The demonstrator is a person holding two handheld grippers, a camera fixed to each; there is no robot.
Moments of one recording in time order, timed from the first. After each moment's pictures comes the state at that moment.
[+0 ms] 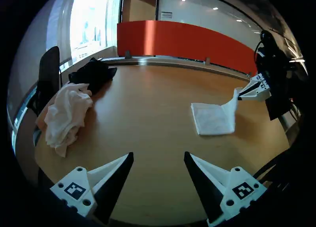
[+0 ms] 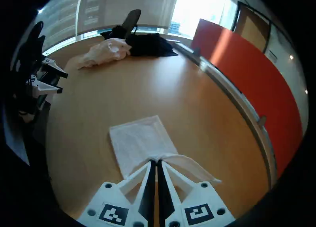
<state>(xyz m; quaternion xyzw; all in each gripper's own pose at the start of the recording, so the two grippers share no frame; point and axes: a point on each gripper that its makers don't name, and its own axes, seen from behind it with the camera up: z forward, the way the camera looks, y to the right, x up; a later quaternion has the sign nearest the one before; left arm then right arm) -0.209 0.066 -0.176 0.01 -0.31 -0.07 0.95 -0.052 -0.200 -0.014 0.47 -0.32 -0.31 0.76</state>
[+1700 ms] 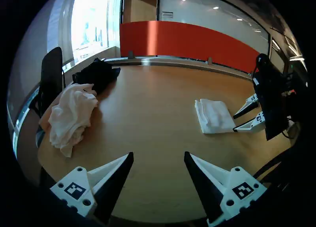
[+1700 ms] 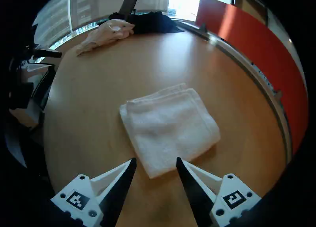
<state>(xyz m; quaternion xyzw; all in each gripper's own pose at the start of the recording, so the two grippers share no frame) -0.207 0.052 -0.184 0.02 -0.31 -0.06 0.95 -0.142 -0.192 -0.066 0.44 -0.41 -0.28 0.75</state>
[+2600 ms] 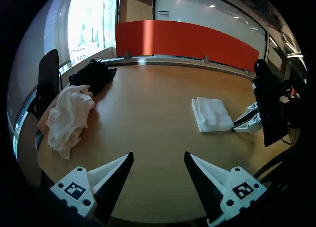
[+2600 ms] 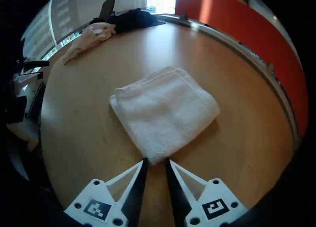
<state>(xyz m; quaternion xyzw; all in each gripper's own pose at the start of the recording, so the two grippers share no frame) -0.208 0.057 -0.183 0.00 -0.32 -0.05 0.95 -0.166 -0.183 -0.079 0.39 -0.44 -0.23 0.77</state>
